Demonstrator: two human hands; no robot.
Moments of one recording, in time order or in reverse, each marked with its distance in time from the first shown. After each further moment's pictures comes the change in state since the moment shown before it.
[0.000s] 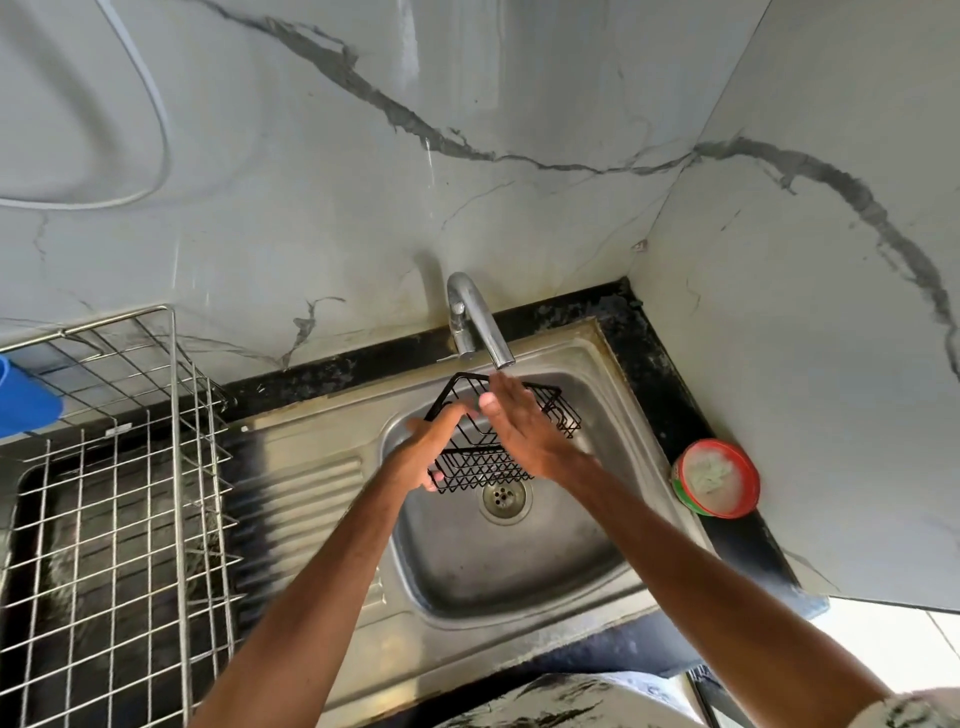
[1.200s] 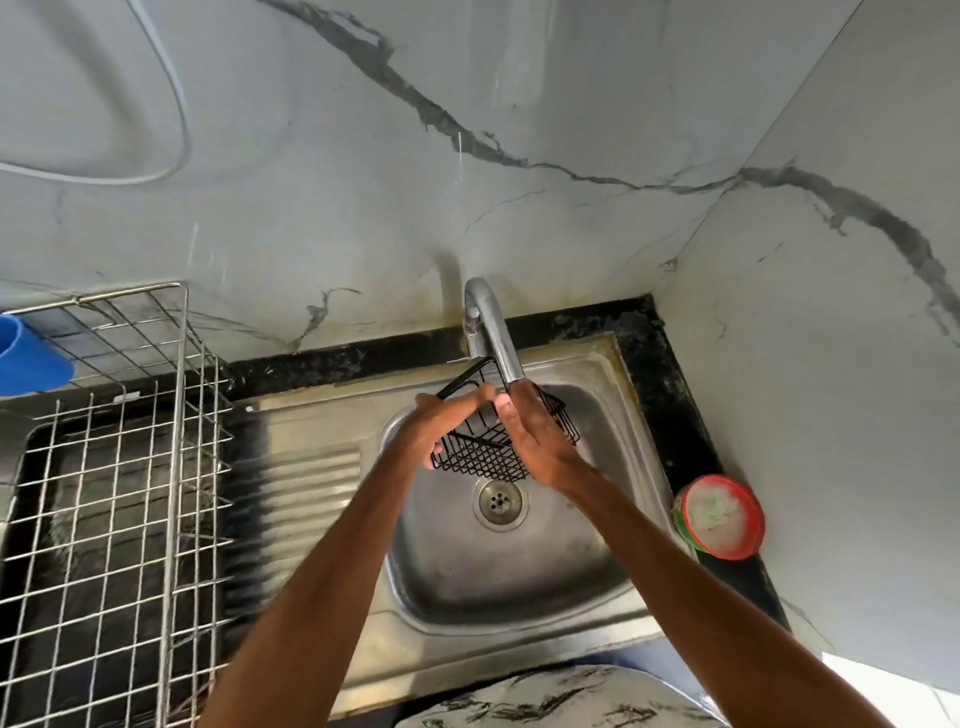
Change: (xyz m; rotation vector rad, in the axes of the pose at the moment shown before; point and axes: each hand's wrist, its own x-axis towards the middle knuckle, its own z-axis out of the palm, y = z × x) left_hand 0.021 0.033 0.001 0.110 0.121 -0.011; right_hand 0.007 0.003 -0.012 0.263 0.070 -0.001
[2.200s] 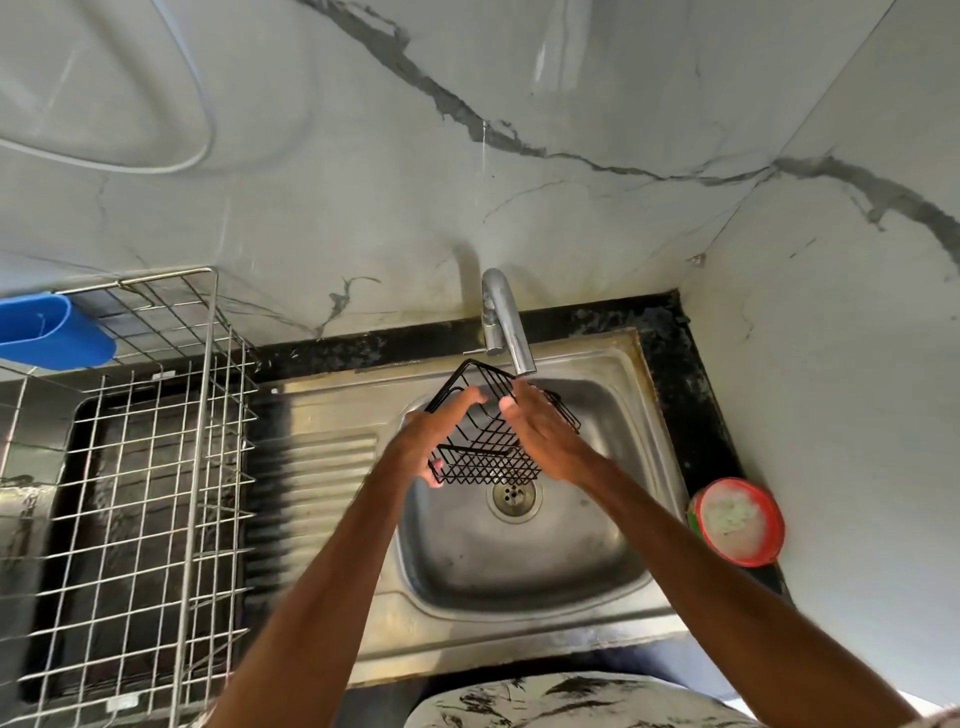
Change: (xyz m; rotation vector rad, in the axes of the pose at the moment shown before) left_hand -0.019 -0.032 -0.007 -0.191 0.004 -0.060; right_hand 0.004 0.012 -0.001 -0.170 -0.197 0.038
